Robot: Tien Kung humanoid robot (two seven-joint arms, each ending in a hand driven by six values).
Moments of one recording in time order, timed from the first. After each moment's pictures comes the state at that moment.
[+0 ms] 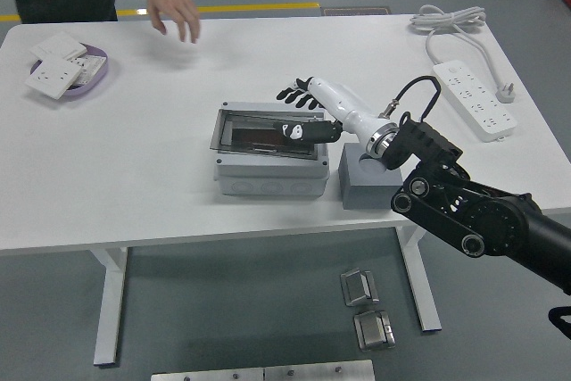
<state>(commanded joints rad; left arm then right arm) 0.04 0.08 -1.22 -0.18 1.33 0.02 0.12 0.69 -0.30 0.63 1.19 -1.59 -0.24 -0.04</state>
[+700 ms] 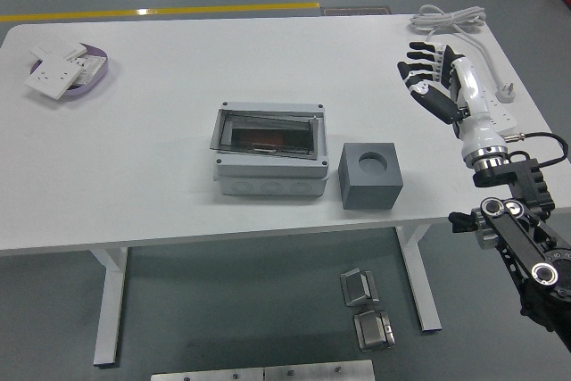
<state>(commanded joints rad) 0.07 0.06 -1.22 -0.18 1.31 0.04 0.11 0.26 -0.22 1.31 1.27 -1.28 -0.27 0.26</state>
